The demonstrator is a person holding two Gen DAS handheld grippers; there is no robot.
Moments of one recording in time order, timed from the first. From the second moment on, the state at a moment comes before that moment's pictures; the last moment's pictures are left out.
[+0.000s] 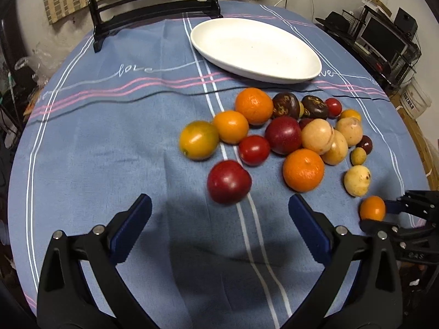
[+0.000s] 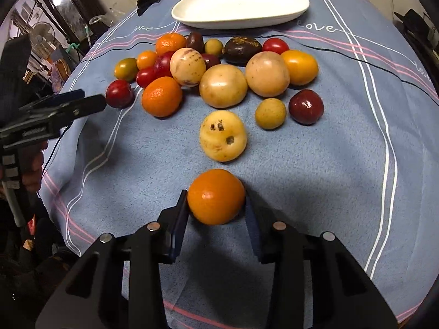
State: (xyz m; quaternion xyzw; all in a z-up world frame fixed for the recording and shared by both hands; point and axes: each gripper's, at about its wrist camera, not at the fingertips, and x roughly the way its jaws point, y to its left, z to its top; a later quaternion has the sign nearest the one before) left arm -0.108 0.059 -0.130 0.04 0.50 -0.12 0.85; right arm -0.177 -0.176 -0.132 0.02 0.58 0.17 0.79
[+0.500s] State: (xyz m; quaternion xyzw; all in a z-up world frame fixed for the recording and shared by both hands) left arm -0.078 0.054 -0.162 0.02 0.54 -0.14 0.83; right arm -0.179 -0.183 -0.108 0.01 0.57 0.15 0.81
